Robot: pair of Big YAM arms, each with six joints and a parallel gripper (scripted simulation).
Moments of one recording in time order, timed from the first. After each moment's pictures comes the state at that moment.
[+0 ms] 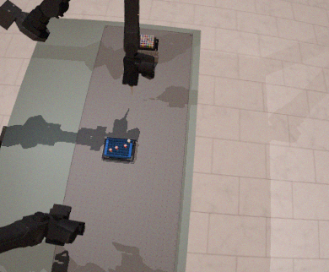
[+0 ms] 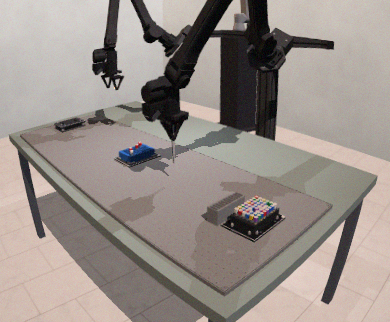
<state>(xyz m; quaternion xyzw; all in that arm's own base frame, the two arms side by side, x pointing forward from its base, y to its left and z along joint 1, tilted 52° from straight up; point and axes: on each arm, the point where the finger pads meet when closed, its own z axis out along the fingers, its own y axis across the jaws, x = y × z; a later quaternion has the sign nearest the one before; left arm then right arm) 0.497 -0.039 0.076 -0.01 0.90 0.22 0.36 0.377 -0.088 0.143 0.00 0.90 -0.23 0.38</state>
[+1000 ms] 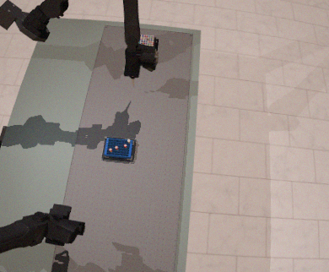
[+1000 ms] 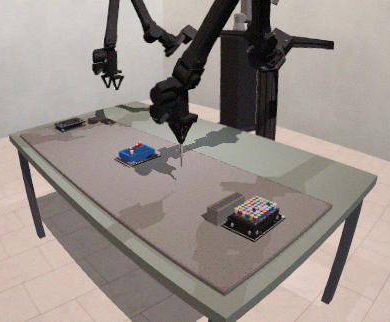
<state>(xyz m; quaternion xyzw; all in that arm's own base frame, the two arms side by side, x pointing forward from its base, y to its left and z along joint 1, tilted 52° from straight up) 0.490 -0.001 0.094 -0.01 0.90 0.22 0.36 0.377 -0.088 0.143 0.00 0.90 -0.23 0.38</state>
